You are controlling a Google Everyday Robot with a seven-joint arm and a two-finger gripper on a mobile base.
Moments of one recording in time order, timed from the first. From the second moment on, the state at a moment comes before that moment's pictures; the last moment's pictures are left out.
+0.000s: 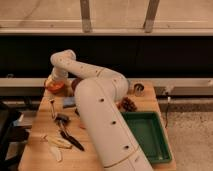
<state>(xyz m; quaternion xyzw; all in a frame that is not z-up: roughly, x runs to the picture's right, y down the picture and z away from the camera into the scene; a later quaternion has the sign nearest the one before) -0.293 -0.042 0.952 -0.32 0.00 0.62 0.71</state>
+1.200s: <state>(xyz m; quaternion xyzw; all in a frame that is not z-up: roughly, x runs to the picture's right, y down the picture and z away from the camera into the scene) -0.277 -0.059 0.981 -0.32 -0.03 0.65 0.69</state>
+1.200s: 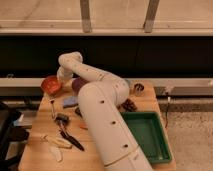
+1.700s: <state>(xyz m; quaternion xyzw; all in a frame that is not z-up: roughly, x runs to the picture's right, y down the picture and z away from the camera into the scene) -0.272 -0.069 0.943 -0.33 -0.02 0.64 0.70</state>
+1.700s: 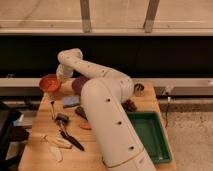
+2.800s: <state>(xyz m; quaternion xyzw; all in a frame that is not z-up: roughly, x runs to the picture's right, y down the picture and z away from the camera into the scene) -0.130 -0.111 0.869 -0.20 0.06 0.71 0.67</state>
